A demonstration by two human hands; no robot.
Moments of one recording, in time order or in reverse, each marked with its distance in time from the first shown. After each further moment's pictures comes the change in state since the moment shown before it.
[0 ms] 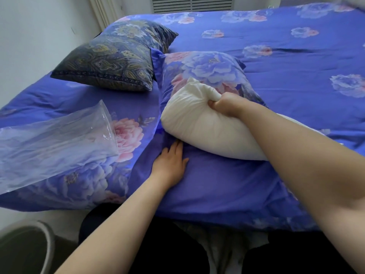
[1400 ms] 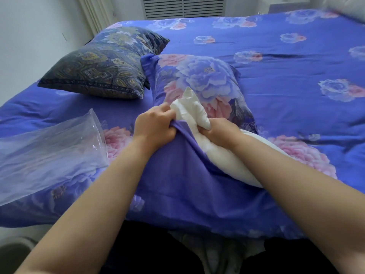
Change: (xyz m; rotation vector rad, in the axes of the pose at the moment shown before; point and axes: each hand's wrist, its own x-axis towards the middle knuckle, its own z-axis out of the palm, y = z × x) left_hand 0.055 0.004 -0.114 0.041 0.525 0.269; right_hand -0.030 0.018 0.035 -0.073 0.039 -0.198
